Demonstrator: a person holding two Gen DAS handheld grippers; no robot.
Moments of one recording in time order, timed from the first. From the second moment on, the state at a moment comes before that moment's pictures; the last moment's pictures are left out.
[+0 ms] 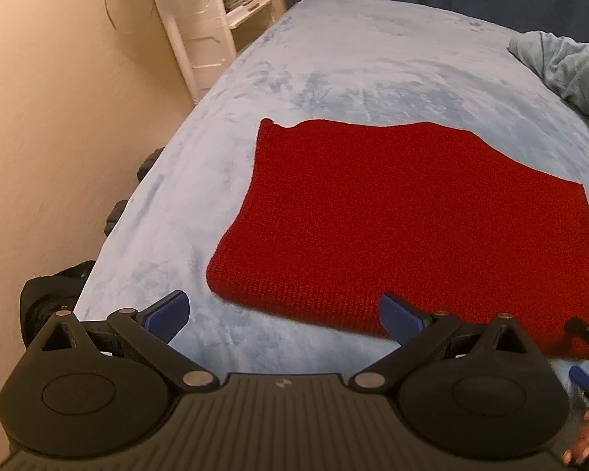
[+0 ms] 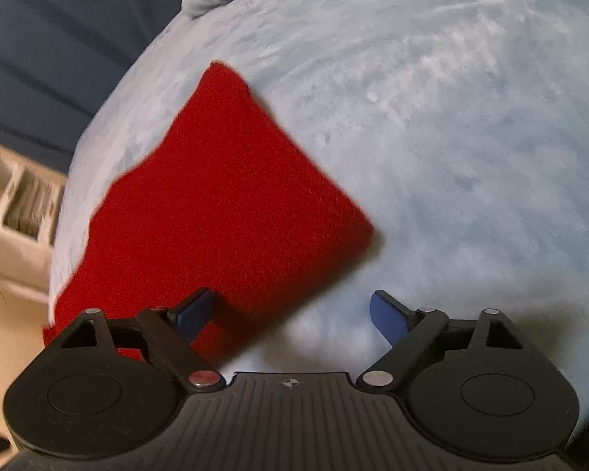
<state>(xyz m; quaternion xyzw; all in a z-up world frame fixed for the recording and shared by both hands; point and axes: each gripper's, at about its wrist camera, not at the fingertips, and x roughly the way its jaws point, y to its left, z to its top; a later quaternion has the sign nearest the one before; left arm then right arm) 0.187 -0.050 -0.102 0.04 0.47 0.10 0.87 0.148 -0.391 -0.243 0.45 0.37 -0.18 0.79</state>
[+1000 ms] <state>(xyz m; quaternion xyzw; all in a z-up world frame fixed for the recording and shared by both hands) 0.207 -0.021 -0.110 0.03 0.48 0.14 0.87 0.159 -0.414 -0.253 0.49 0.29 -0.12 0.81</state>
